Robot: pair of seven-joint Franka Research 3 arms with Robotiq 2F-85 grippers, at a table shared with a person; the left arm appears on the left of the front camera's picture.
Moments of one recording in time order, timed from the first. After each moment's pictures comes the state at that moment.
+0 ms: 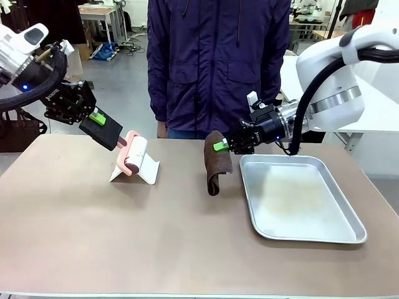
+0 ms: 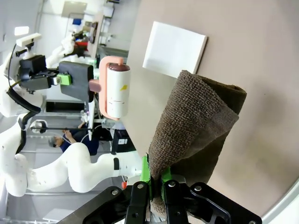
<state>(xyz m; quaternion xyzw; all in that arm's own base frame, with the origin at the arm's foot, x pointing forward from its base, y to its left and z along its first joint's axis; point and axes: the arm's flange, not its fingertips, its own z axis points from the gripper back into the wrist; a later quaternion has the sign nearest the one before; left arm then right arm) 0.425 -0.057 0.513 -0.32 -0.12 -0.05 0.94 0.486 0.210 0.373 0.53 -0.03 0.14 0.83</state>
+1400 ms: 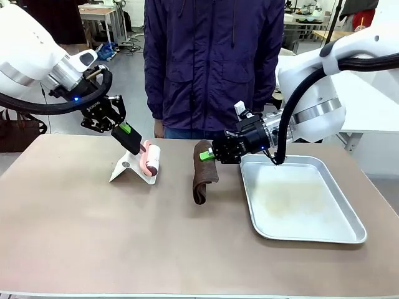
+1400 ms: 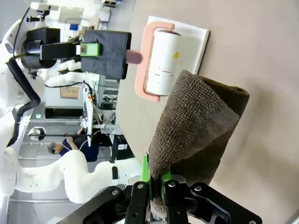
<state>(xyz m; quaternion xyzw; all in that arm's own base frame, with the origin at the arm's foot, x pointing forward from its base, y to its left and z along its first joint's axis) 0.509 -0.103 0.452 -0.29 -0.08 0.02 0.95 0.470 0.246 0.351 0.53 -0.03 0.12 0.84</state>
